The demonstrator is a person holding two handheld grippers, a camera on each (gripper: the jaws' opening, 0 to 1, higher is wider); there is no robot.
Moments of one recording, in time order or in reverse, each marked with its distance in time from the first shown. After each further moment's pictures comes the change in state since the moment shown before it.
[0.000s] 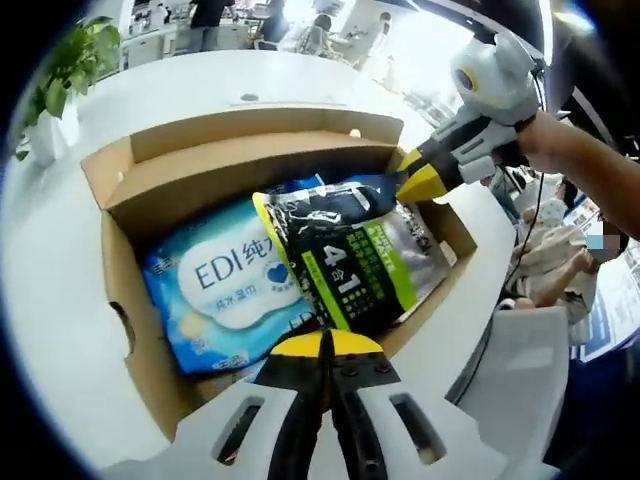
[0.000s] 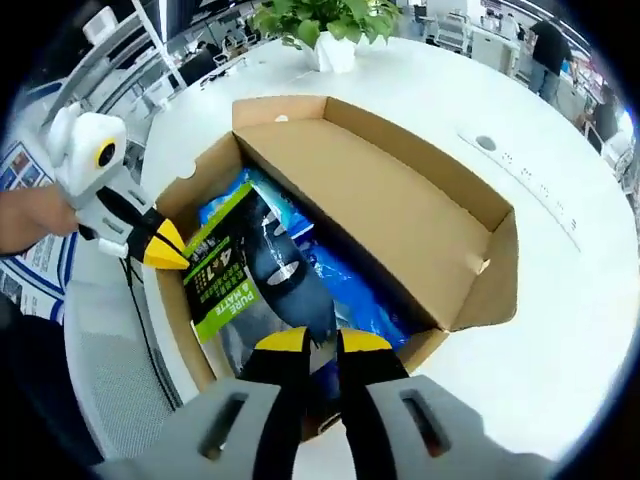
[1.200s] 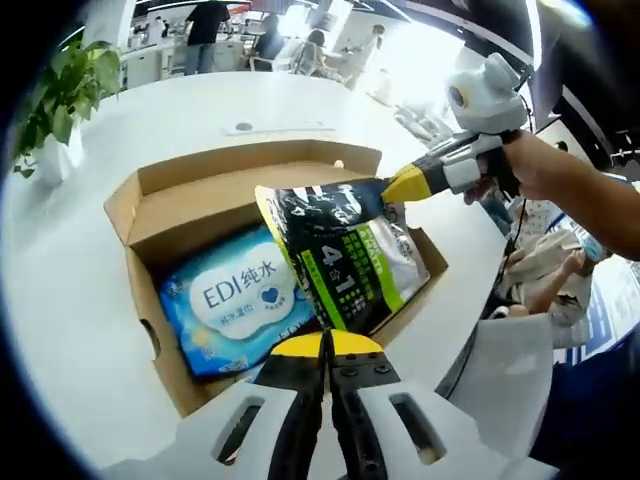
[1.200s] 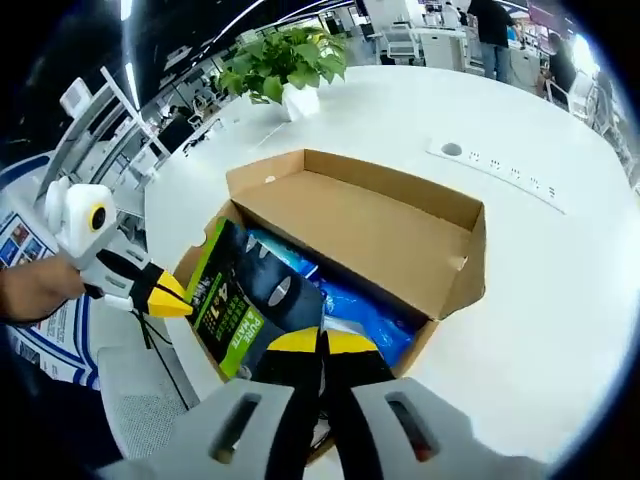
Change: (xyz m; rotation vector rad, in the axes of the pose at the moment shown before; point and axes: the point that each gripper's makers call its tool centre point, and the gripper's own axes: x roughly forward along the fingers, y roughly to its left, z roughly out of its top) left arm -0.036 -0.020 0.026 0.036 -0.071 -0.005; right arm -0.045 0.018 0.025 0.162 -0.166 -0.009
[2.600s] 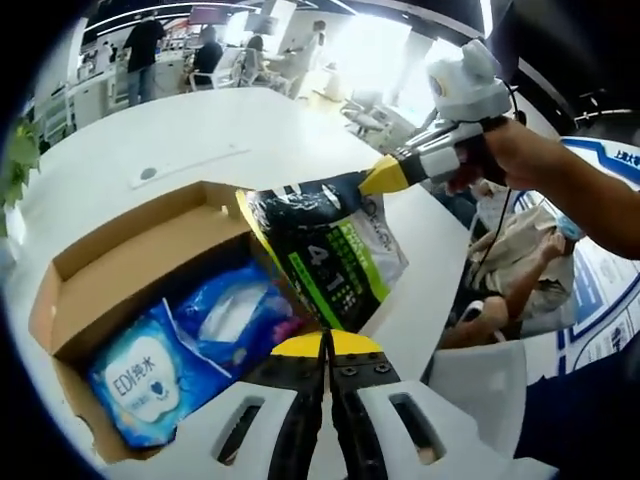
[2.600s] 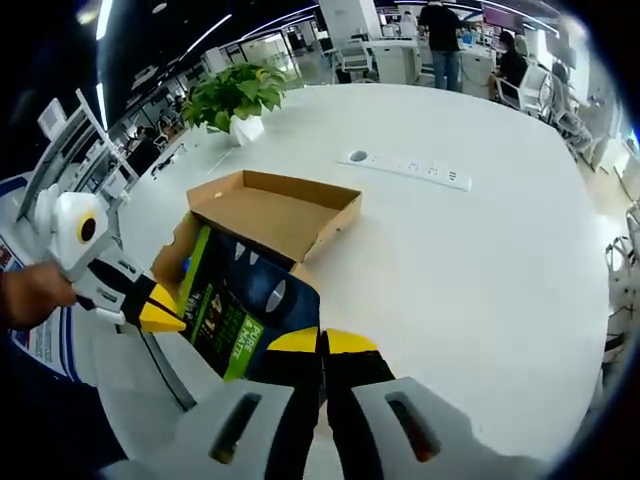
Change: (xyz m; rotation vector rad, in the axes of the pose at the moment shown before) left arm 0.065 -0.125 0.055 0.151 0.012 -0.146; right arm -0.113 -0.097 -0.043 0.085 -0.064 -0.161
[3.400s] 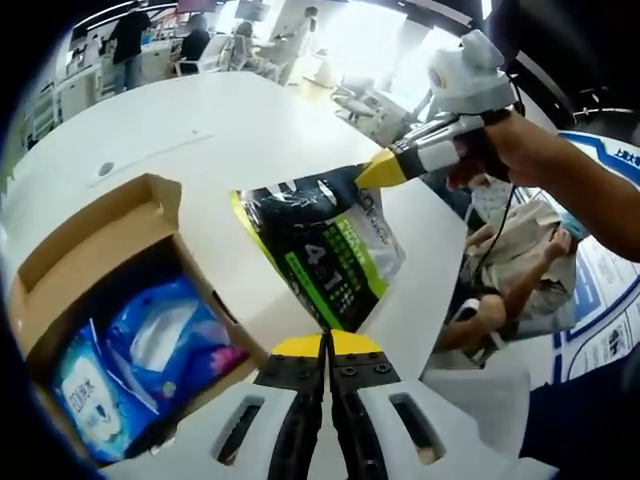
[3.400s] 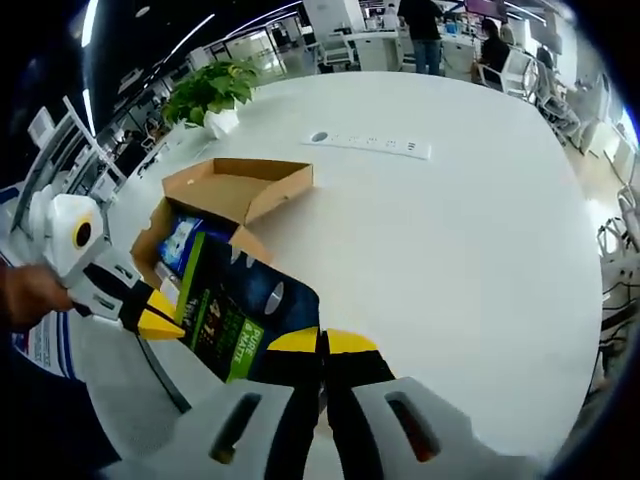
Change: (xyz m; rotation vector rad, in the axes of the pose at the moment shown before) left arm 0.067 -0.038 -0.001 0.003 0.069 -0.028; right arm -0.008 -0.058 -0.042 0.047 0.029 -0.027
